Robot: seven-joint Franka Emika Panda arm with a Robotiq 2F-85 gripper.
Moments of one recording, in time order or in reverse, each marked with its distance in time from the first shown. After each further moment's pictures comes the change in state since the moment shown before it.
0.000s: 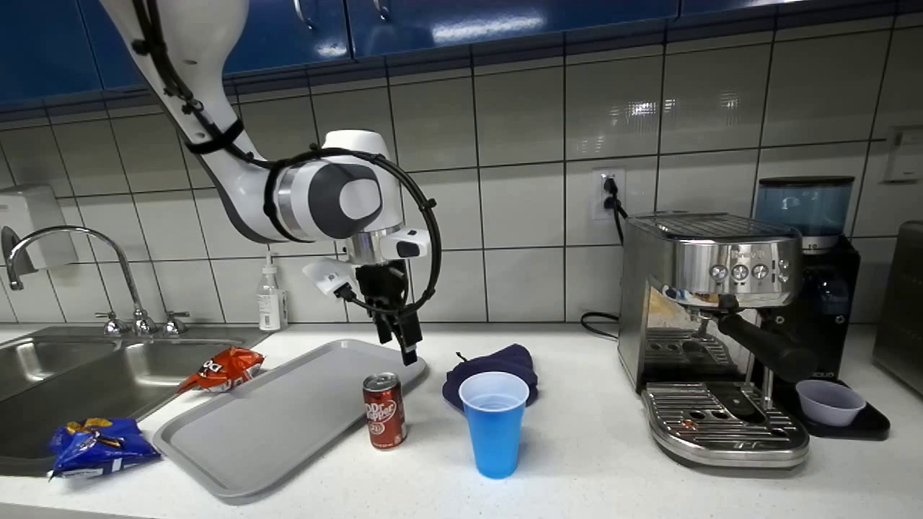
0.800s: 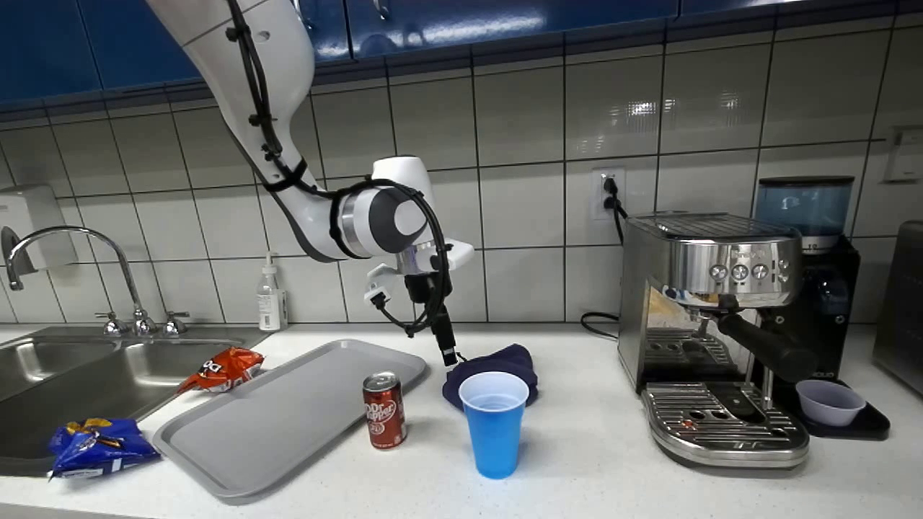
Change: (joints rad) arm 0.045 0.259 -0.109 0.275 -0.003 -0.007 0.361
